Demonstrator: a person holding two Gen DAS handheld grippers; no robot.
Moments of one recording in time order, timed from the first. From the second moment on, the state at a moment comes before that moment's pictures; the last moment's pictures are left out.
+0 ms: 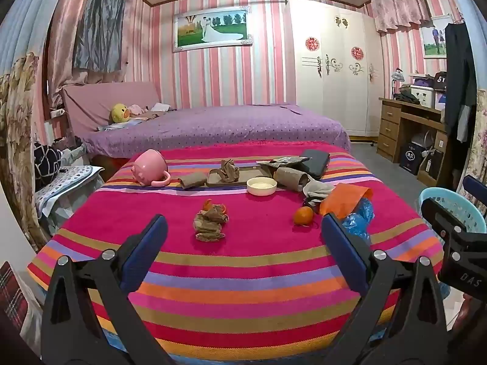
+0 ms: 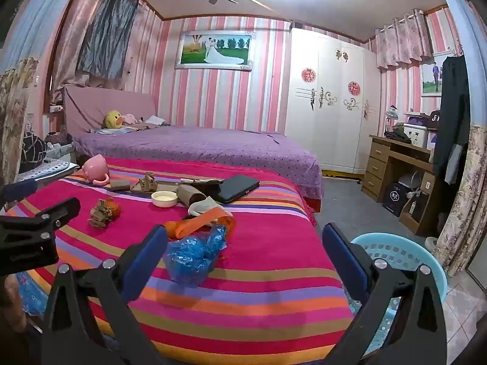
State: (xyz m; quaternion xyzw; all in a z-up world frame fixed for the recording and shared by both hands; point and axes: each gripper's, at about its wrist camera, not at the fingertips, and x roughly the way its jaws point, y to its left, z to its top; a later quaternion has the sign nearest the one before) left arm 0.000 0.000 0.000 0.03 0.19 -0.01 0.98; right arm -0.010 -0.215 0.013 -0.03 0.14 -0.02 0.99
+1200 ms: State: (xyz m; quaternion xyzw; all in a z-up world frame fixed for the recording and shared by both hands) left arm -0.015 -0.022 0.017 0.03 0.18 -0.01 0.98; right arm -0.021 -0.220 0.025 -0.03 0.13 -0.01 0.99
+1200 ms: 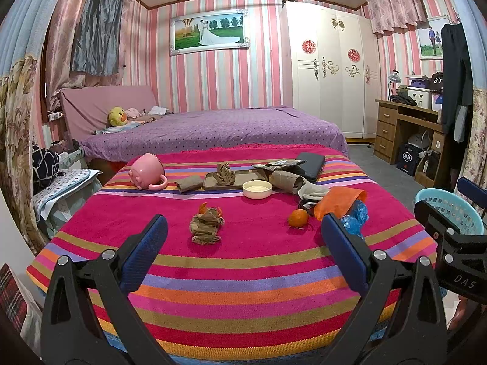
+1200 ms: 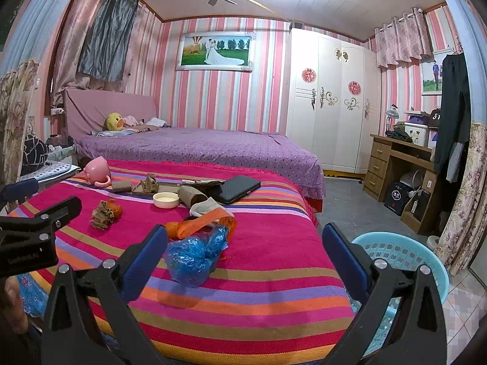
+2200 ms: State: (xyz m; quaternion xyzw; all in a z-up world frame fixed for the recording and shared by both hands) left arm -0.016 -0.023 0.018 0.03 0.18 -0.01 0.98; right arm -0.018 -0.220 0.022 -0.03 0.13 -0.01 0.99
